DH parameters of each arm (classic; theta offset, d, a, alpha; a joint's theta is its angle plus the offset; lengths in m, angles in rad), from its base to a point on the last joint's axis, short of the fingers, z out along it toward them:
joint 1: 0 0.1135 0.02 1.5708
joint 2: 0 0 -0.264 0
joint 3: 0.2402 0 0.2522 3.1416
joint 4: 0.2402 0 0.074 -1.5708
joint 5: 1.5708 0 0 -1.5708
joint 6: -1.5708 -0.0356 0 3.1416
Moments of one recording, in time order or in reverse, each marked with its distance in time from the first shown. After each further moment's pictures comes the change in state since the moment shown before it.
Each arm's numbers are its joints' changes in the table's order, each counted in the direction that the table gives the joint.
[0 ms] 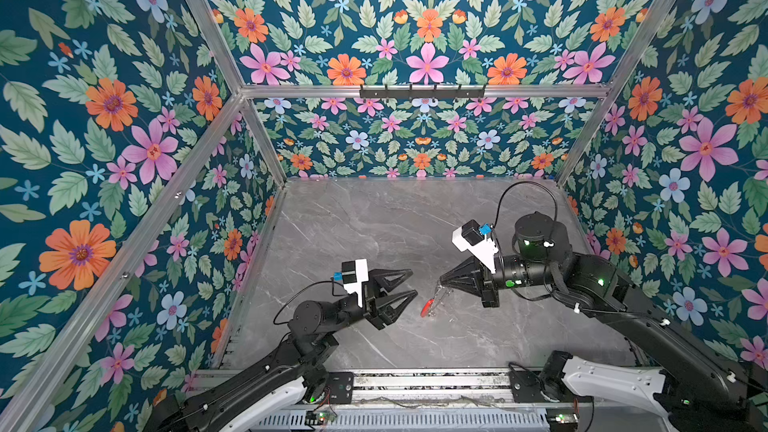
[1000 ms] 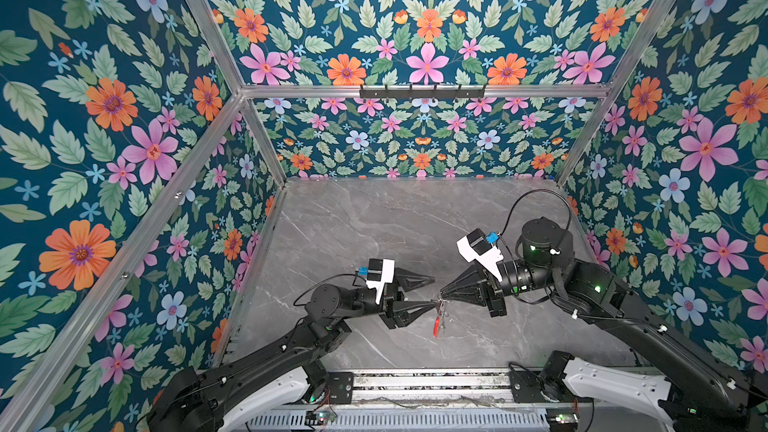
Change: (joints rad) left arm -0.029 -0.209 0.103 -0.076 0.233 -0.033; right arm -0.018 0.052 -0.106 -0.175 -0.198 -0.022
